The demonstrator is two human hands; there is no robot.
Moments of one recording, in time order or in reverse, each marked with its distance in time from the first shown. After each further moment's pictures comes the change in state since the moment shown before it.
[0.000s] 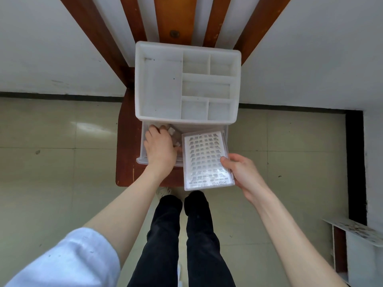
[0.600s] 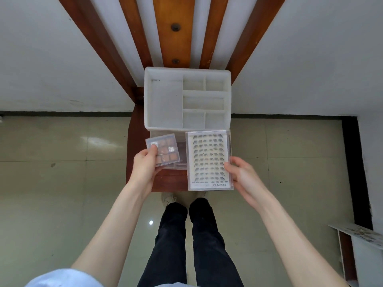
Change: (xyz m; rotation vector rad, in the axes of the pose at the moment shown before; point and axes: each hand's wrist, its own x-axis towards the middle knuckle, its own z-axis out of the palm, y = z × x) left_hand -0.048 -0.026 -0.063 -1.213 -0.155 -0.405; right_hand -0.038 -0.011 -0.009 0.192 -0.116 -0.074
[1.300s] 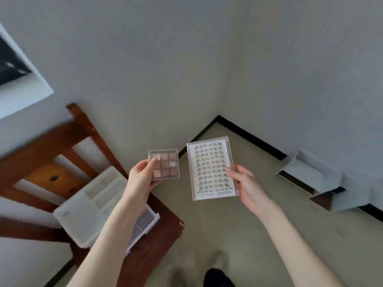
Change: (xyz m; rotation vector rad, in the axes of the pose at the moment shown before) left_hand -0.201 0.112 0.150 0.435 -0.752 0.373; right_hand -0.239 0.016 -0.099 0.671 0.551 -0.487
